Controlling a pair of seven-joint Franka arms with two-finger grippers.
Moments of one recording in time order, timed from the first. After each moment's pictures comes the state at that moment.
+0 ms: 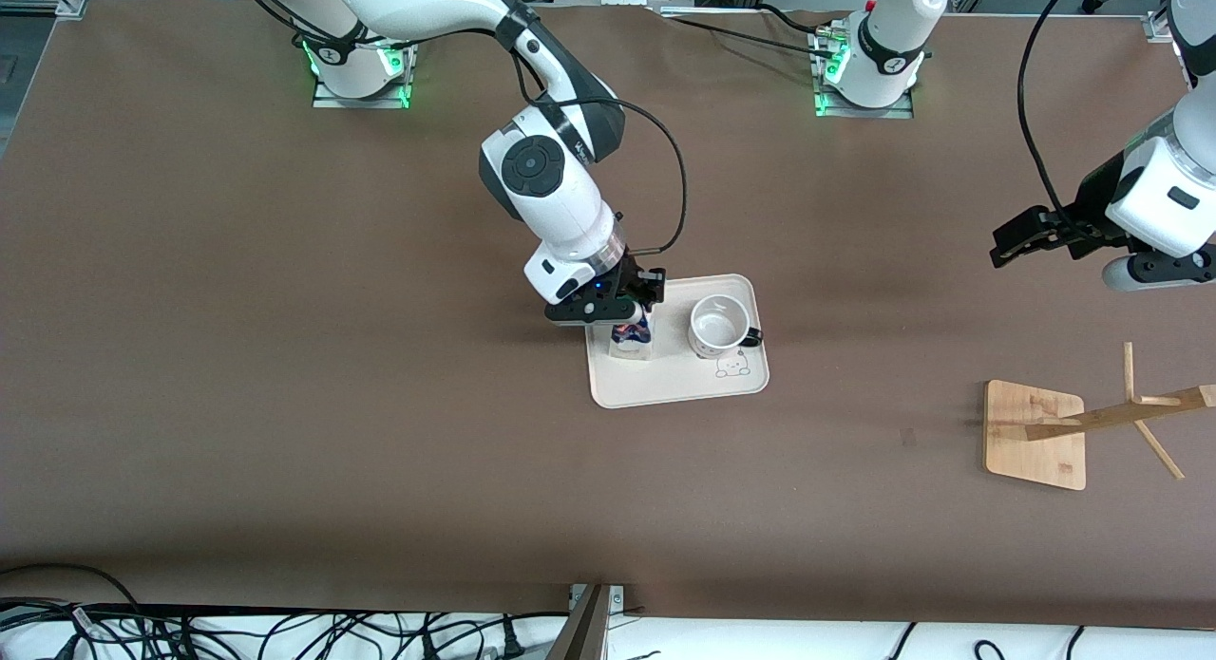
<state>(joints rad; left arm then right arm) -0.12 0.08 0.07 -1.58 -0.04 1.67 -0.19 0.74 0.68 0.02 -1.43 0.22 2.40 0.70</state>
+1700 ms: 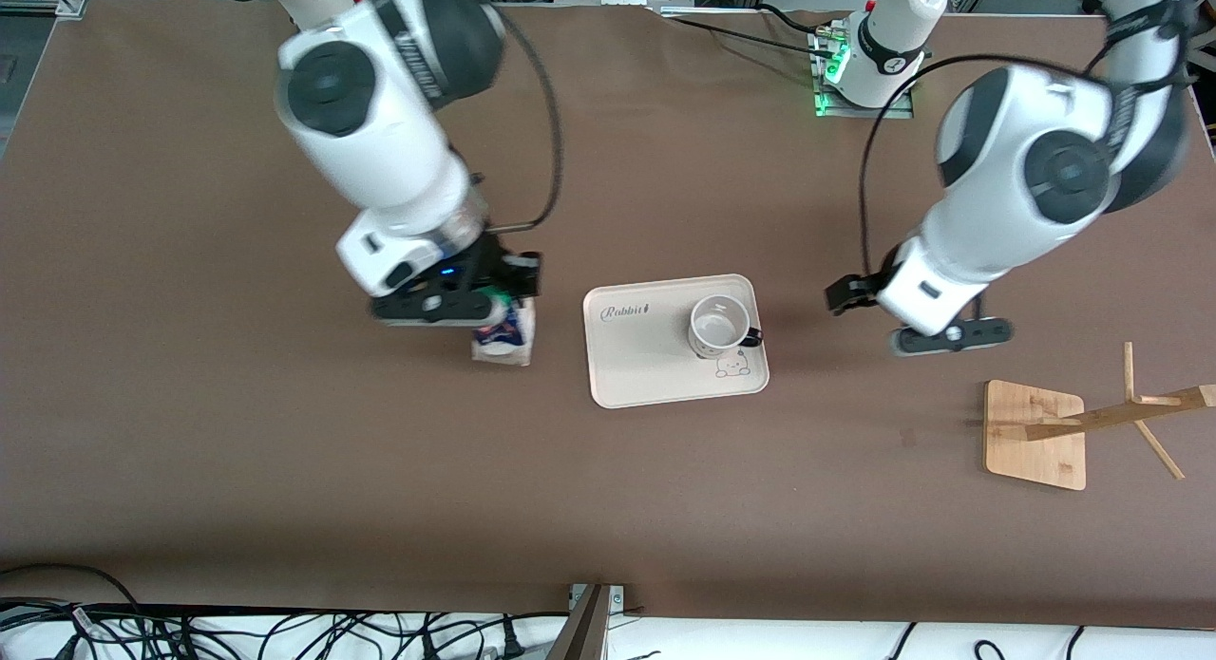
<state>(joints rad) -0.28 0.30 -0.02 -1.64 -0.06 1.91 -0.44 0.60 0.51 -0.16 -1.13 0.19 1.76 0.48</state>
